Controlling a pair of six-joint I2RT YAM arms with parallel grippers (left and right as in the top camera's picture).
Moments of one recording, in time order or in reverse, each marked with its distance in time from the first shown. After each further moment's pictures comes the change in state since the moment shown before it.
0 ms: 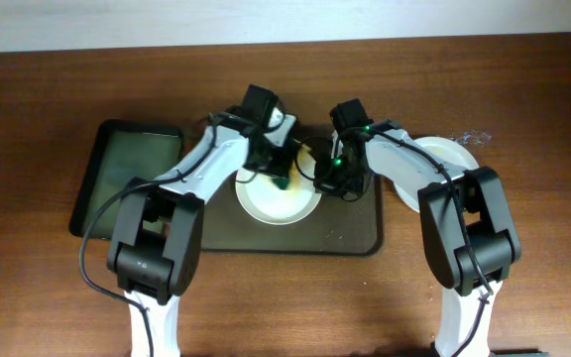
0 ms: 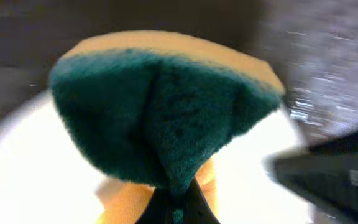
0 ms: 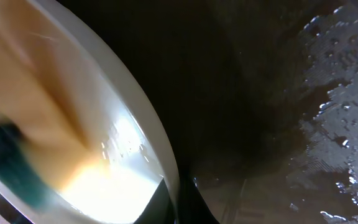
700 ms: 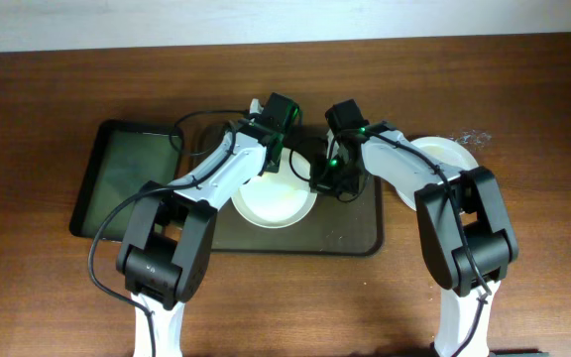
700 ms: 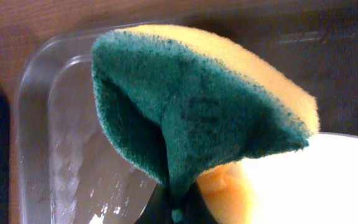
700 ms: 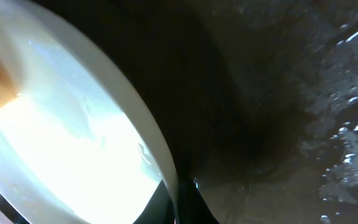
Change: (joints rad) left arm -0.069 0.000 -0.002 -0.036 -0.751 -0.238; right arm 0.013 0.000 0.000 0.020 -0.005 -0.005
